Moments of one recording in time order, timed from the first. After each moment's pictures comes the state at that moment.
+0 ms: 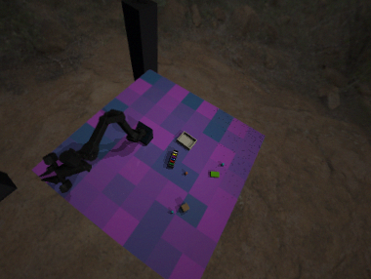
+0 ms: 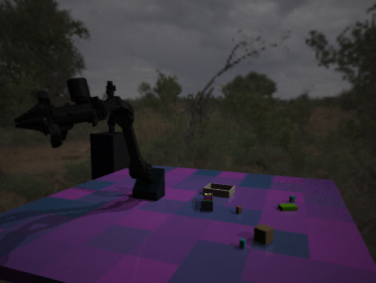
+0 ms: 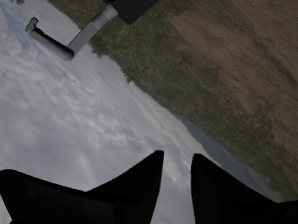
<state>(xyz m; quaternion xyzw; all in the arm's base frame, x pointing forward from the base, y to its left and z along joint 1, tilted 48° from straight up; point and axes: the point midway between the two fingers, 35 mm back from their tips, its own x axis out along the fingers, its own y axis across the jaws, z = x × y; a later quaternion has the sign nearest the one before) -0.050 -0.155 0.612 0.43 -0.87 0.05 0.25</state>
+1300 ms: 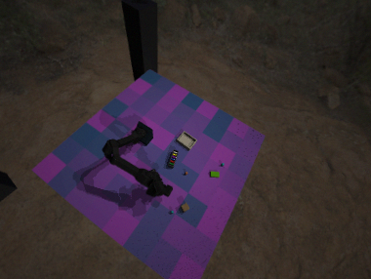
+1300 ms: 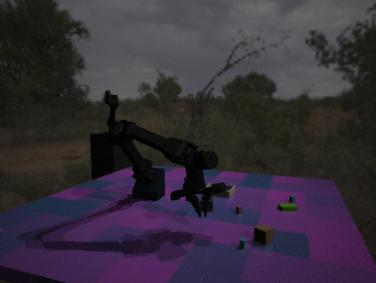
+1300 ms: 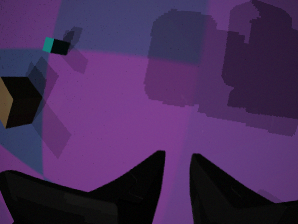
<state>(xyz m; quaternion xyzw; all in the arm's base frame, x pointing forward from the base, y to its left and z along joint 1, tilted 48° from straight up) 0.374 -0.111 0.208 0.20 0.22 -0.50 0.81</state>
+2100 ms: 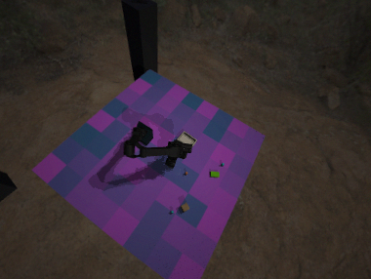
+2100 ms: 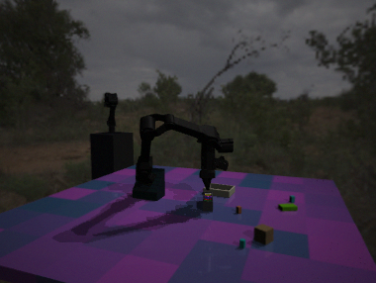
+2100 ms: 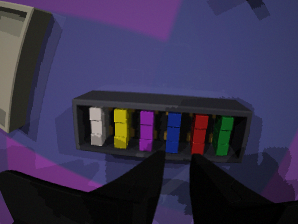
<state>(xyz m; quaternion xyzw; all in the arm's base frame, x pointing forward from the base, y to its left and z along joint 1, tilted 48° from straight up) 0.299 0.055 0.045 -0.43 0.63 -0.14 0.63</state>
